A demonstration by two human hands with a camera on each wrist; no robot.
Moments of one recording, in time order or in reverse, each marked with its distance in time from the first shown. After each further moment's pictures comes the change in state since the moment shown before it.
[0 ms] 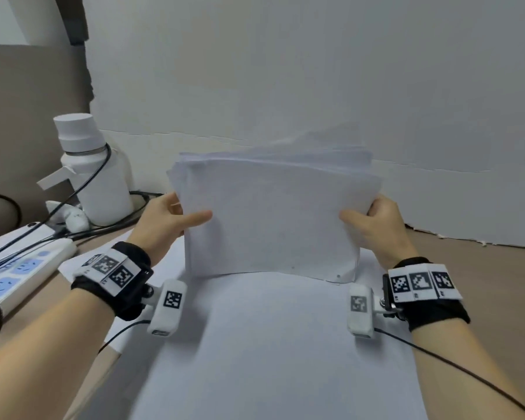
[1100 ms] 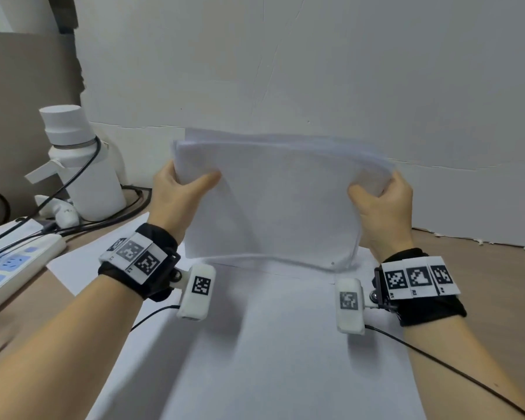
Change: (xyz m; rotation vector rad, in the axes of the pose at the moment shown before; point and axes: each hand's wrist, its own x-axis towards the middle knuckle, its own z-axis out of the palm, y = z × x) left_hand 0.017 0.021 0.052 -0.035 0.248 0.233; right_hand 0.011 -0.013 0.004 0.187 0.272 -0.164
